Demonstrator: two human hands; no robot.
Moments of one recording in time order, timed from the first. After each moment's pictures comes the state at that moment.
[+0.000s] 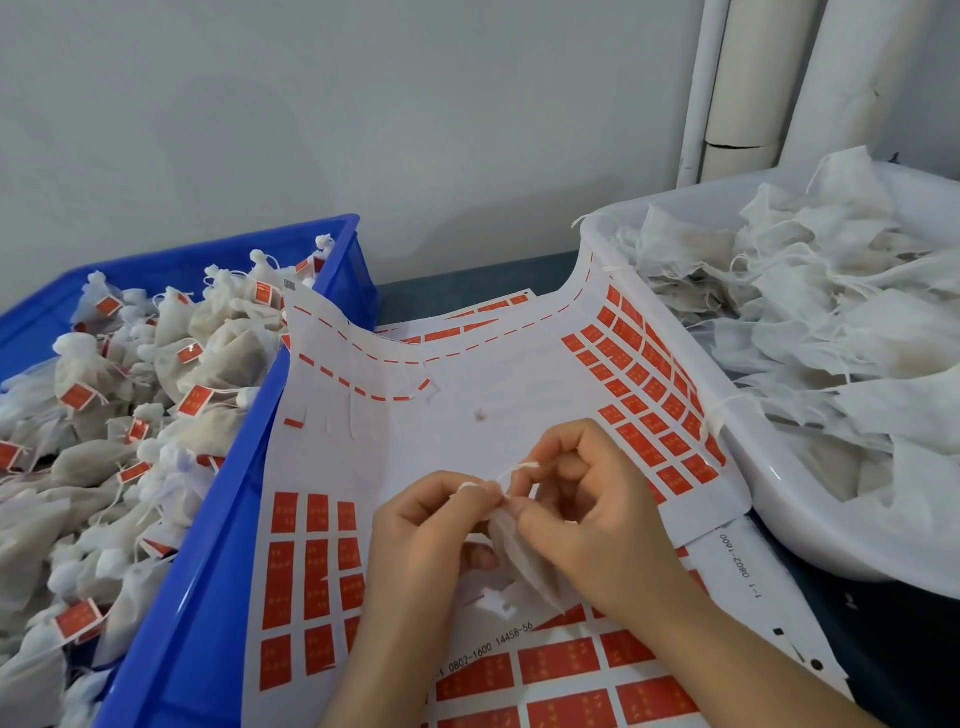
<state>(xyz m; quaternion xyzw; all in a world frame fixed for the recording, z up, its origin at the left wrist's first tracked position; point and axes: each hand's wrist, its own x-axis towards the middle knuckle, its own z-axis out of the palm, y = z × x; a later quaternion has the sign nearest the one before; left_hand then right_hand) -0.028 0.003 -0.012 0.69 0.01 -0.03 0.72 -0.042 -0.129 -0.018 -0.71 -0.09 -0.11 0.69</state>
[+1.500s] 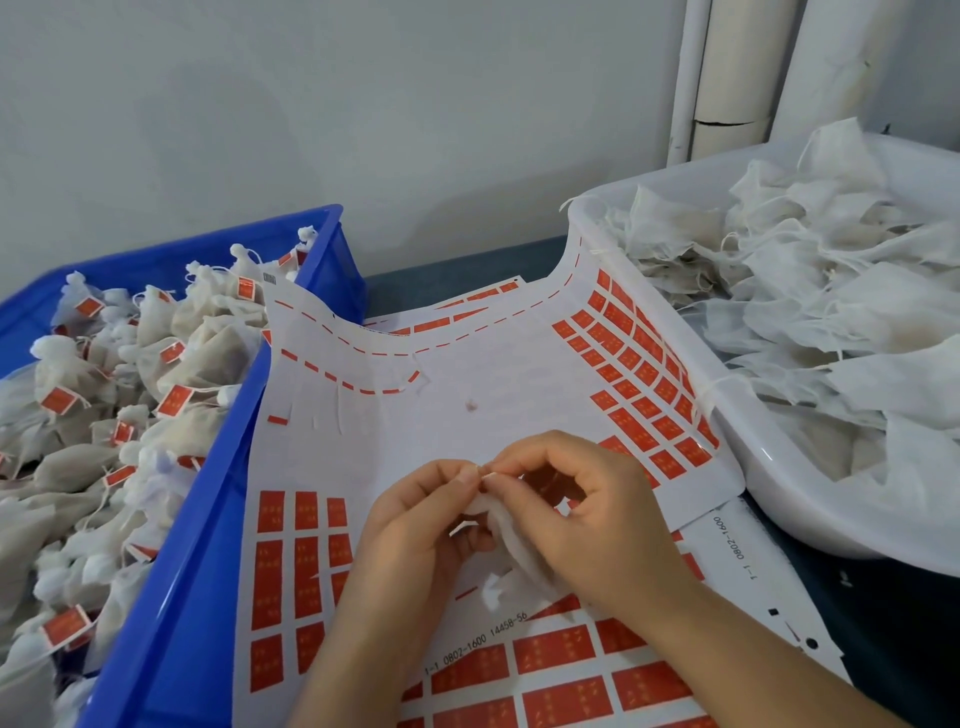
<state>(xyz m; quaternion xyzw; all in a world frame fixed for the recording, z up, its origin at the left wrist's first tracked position) -0.029 0.007 -0.003 0.63 -0.02 -0.14 0.77 -0.040 -0.130 -0.018 -0.79 -0.14 -0.19 0.56</state>
